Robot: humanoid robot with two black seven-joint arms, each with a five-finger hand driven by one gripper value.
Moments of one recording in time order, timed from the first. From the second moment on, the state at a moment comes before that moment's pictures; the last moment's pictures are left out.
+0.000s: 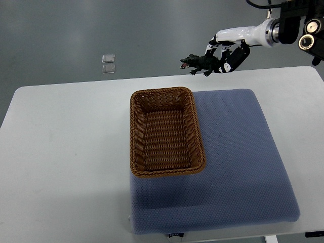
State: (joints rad) left arm 0.03 0.00 0.08 -0.14 0.04 0.08 0.08; right arm 1.37 -0.54 0.16 1.03 -1.16 0.45 -0.03
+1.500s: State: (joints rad) left arm 0.03 0.00 0.07 -0.14 0.04 0.08 0.08; right arm 1.20 -0.12 0.09 0.72 -1.18 0.37 -0.03
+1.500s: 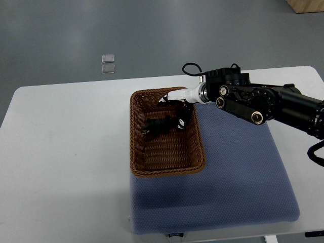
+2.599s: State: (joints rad) left arm 0.03 0.00 0.08 -0.14 0.04 0.08 0.08; right arm 0.72 -0.22 1.09 0.67 -0.05 0.23 0.16
